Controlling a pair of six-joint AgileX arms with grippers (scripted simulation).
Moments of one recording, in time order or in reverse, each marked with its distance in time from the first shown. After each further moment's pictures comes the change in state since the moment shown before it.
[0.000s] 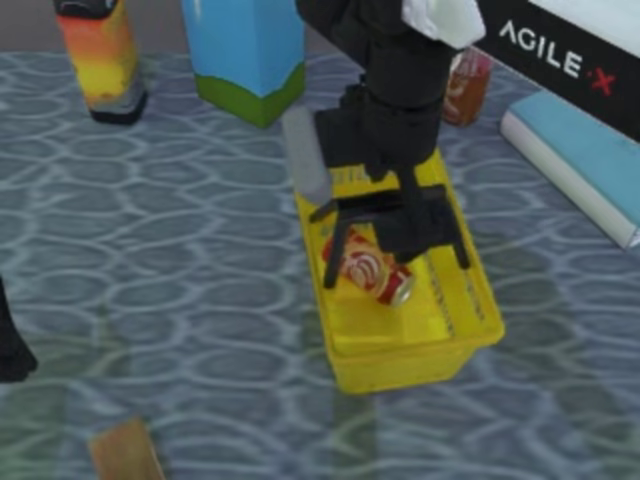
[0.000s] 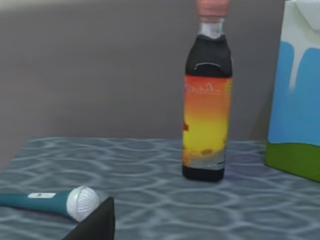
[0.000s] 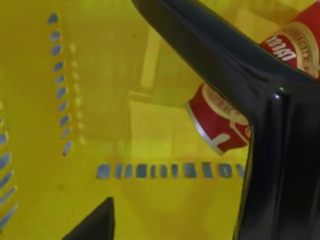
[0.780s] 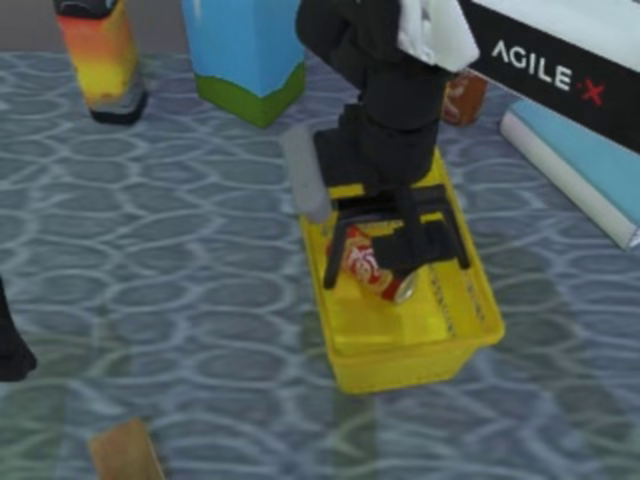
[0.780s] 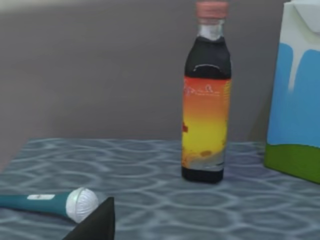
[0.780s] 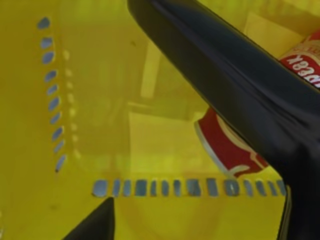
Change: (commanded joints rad) left arm 0.000 0.000 0.000 0.000 0.000 0.000; right arm 0.001 -0.012 -0.100 0.088 0.000 0.000
